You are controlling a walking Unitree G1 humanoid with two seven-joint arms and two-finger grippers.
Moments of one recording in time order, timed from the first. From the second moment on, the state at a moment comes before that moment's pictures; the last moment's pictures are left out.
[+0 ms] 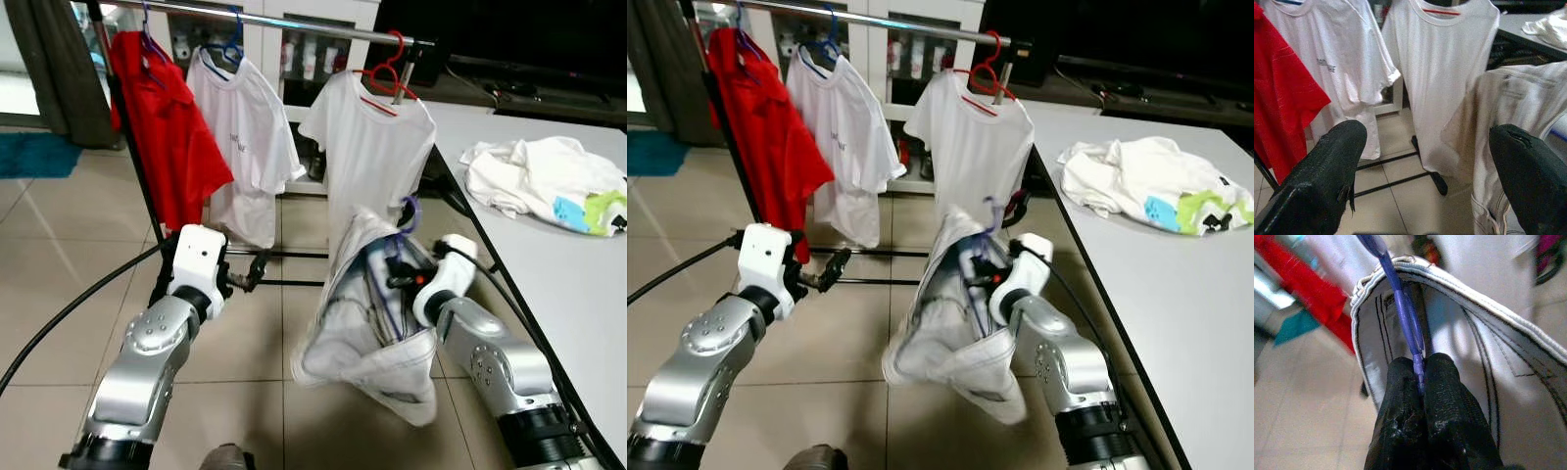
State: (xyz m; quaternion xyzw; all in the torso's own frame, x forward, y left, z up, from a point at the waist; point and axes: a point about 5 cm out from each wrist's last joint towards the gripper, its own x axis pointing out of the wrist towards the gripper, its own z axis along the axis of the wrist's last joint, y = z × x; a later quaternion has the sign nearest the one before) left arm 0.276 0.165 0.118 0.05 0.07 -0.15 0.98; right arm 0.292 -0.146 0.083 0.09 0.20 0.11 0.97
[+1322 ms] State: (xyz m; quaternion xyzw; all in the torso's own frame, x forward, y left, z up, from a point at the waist) left arm 0.286 0.173 0.122 0.07 0.05 -0.15 0.99; right arm 0.296 -0.135 0.081 0.11 0.14 0.05 0.98
